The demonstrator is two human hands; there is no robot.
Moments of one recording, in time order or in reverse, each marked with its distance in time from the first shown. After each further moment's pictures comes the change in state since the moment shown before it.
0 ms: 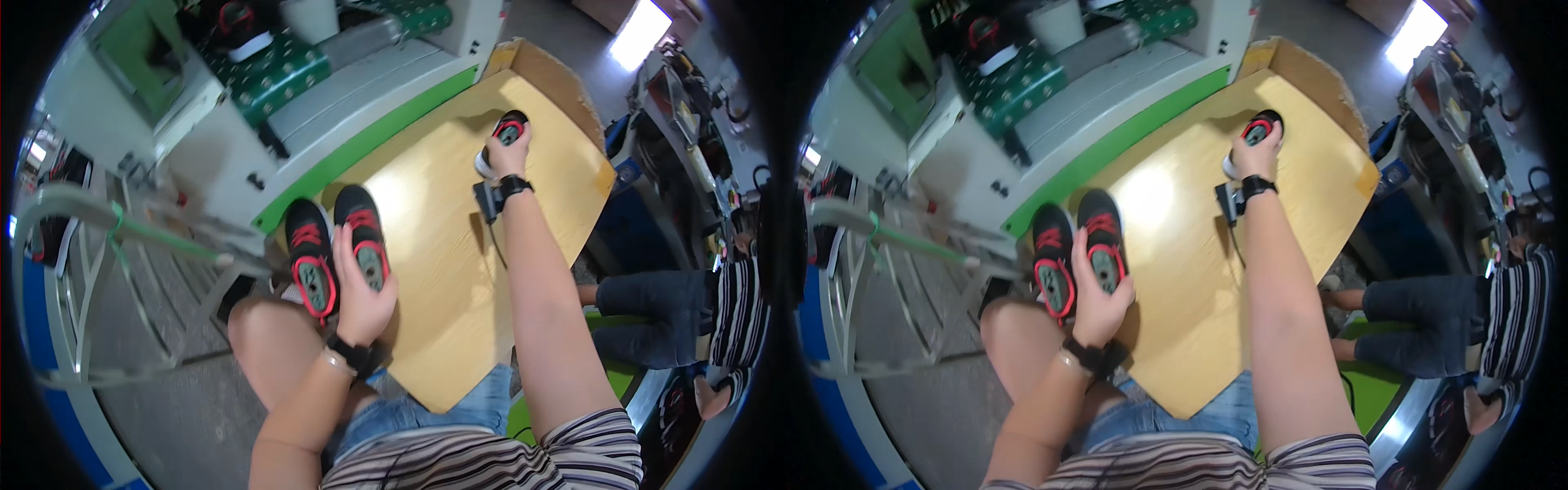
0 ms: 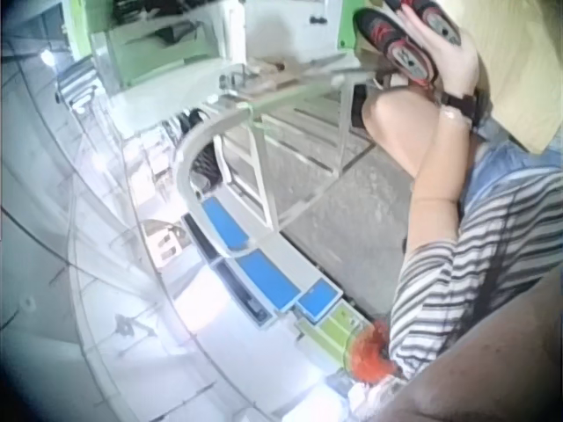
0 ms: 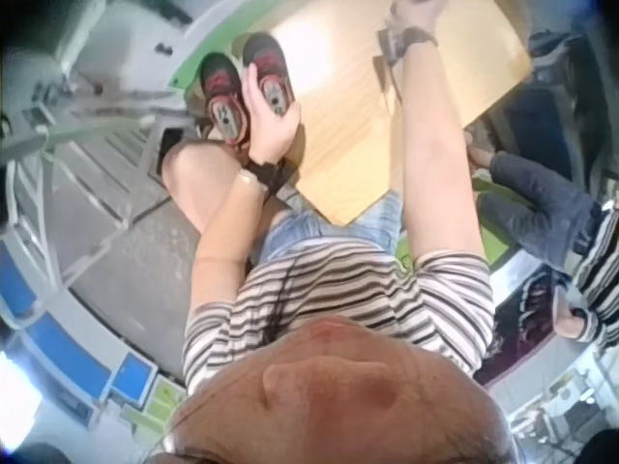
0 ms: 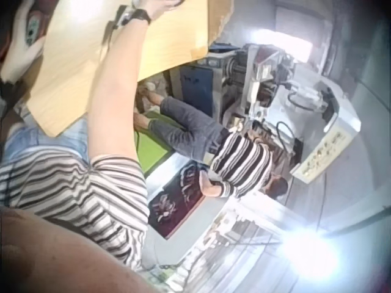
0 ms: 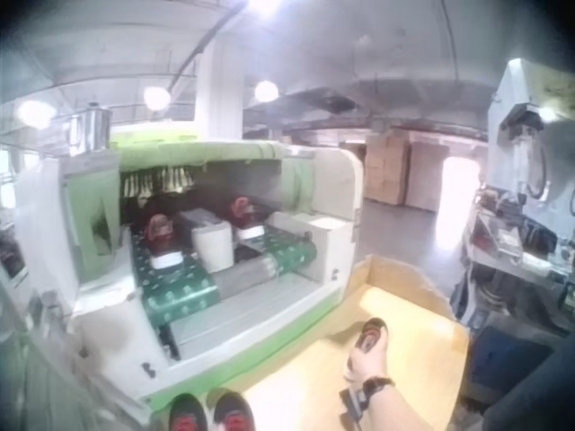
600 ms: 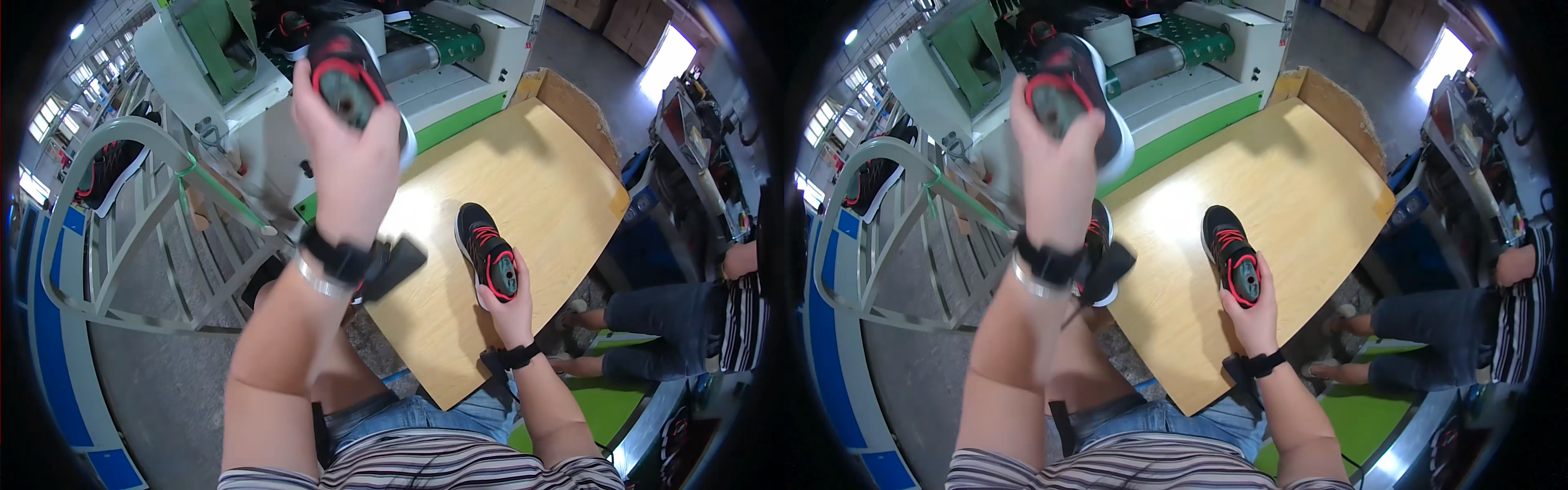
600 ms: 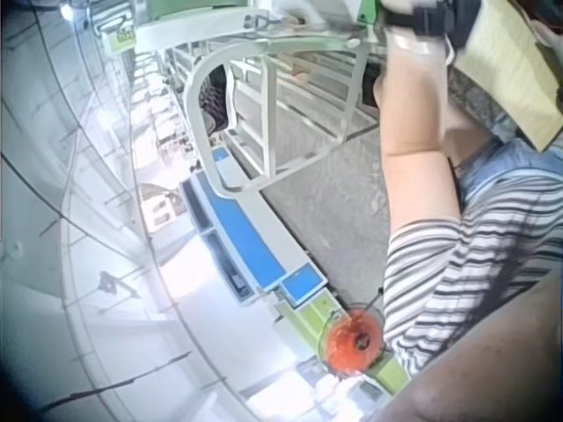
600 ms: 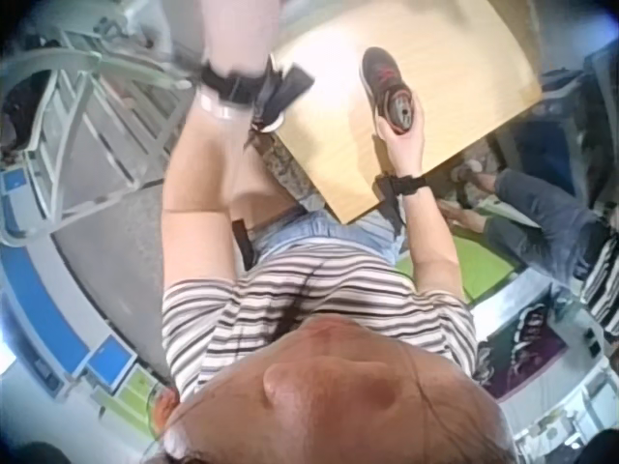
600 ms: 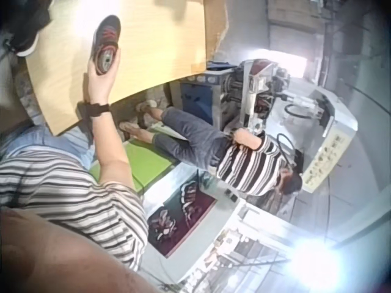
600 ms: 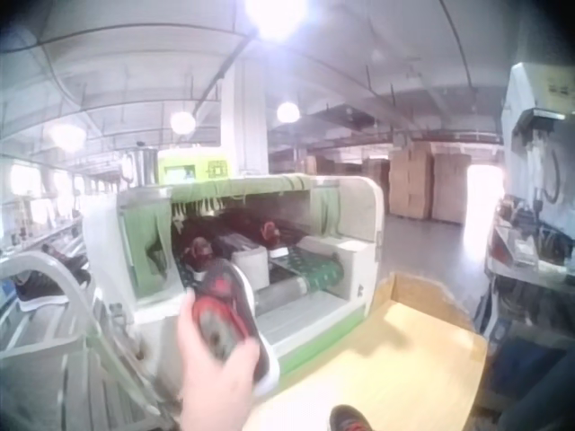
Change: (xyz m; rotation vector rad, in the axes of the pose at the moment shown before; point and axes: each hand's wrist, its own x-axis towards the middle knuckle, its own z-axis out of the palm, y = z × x) left_hand 0.131 0.143 -0.083 -0.303 0.448 0.251; right_hand -0.262 -0.022 -0.139 0.191 -0.418 -0.154
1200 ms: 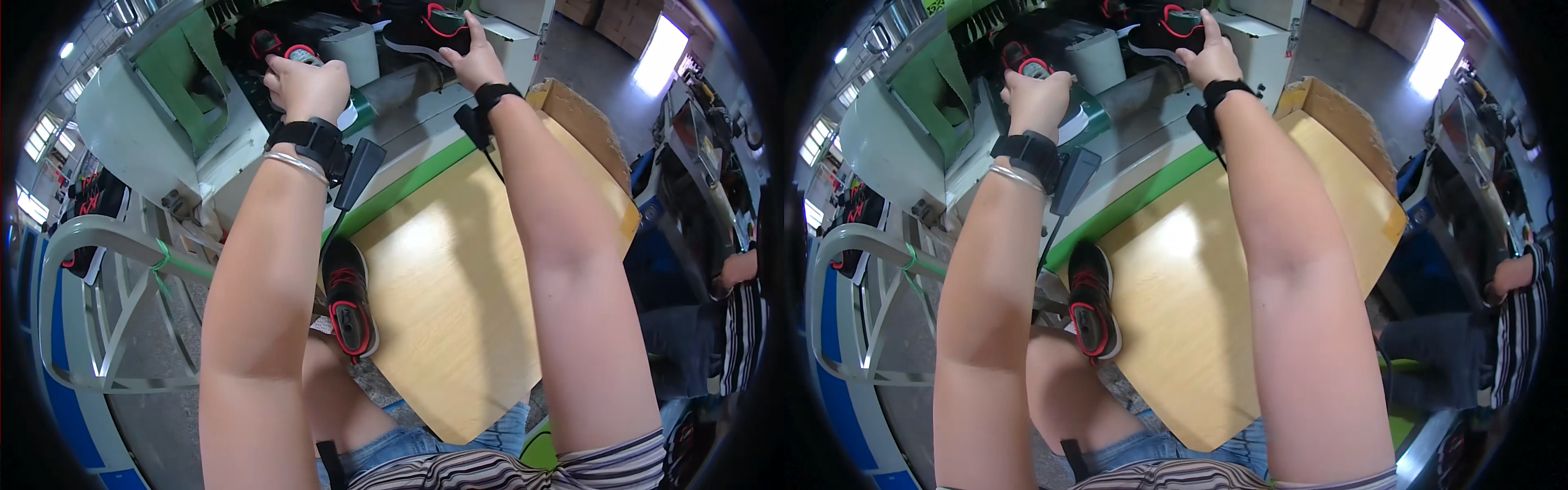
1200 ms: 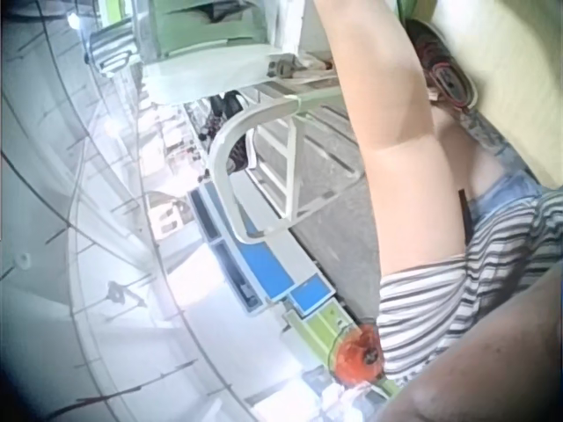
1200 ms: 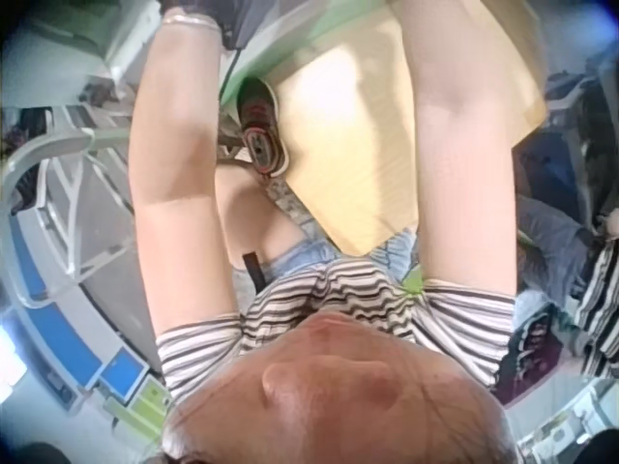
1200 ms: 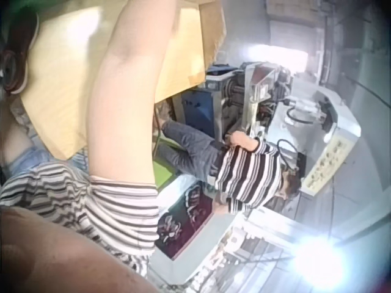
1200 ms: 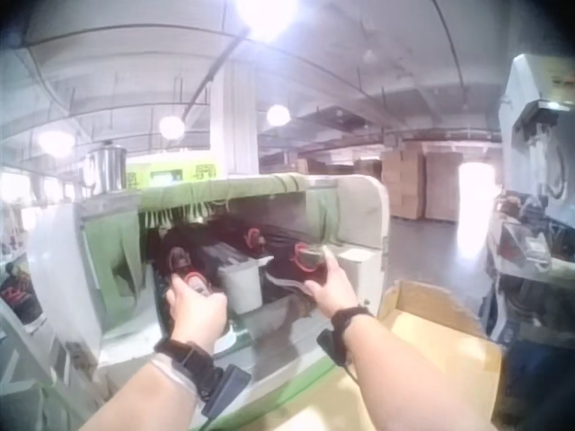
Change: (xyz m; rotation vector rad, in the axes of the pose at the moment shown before) left_hand 0.160 -0.087 0.044 0.544 0.045 -0.316; right_hand 0.431 -0.136 0.097 -0.329 0.096 -0.379
